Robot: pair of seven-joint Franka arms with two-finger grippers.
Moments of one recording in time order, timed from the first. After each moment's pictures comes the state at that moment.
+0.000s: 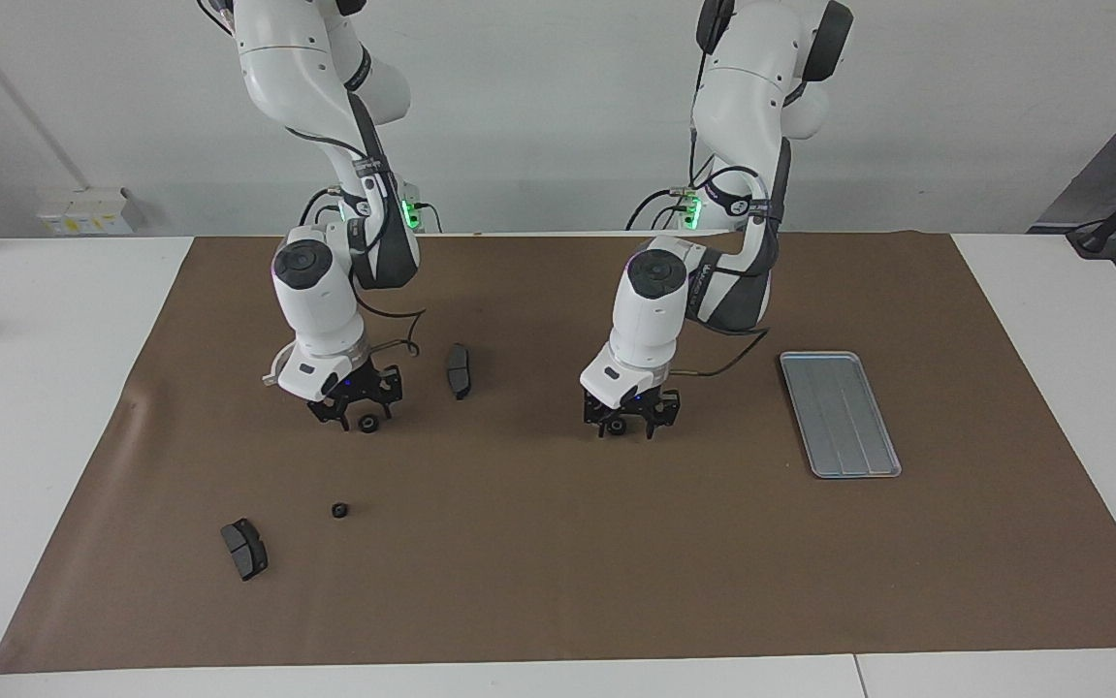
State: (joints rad) left arm -0.54 0.48 -0.02 -1.75 0.05 2.35 -0.45; right arm 0.19 0.24 -0.06 -2.18 -0.01 2.50 -0.18
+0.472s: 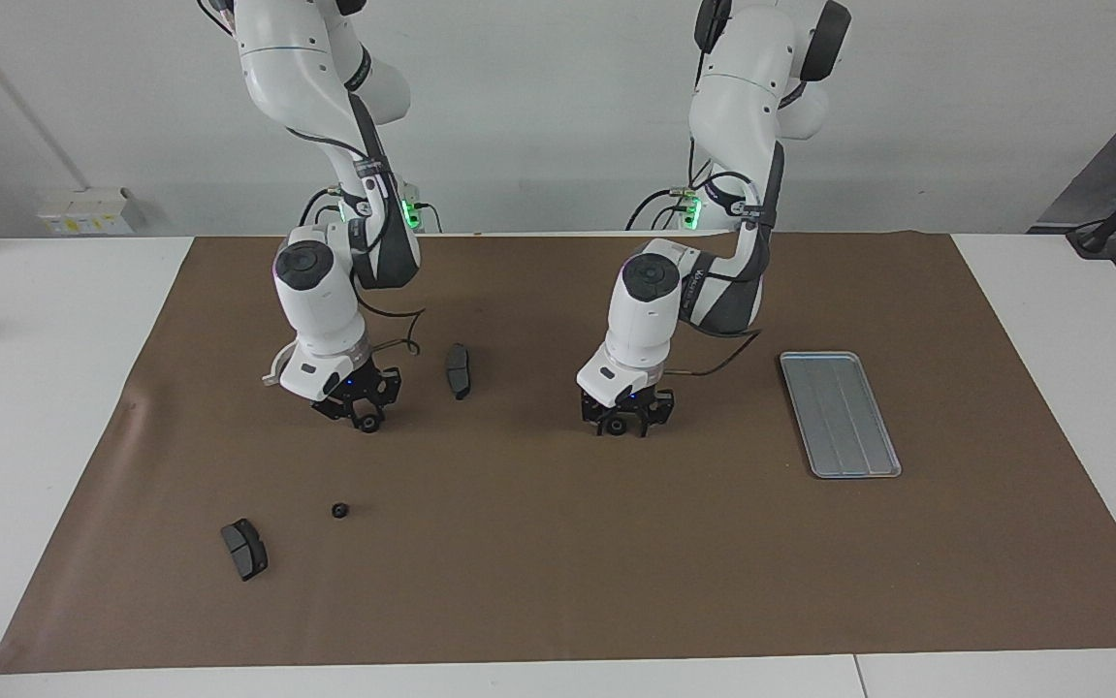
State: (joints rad) left arm -0.55 0.48 -0.02 -1.79 0.05 2.38 -0.50; right arm 0.19 0.24 -0.06 -2.18 -0.01 2.50 -0.18
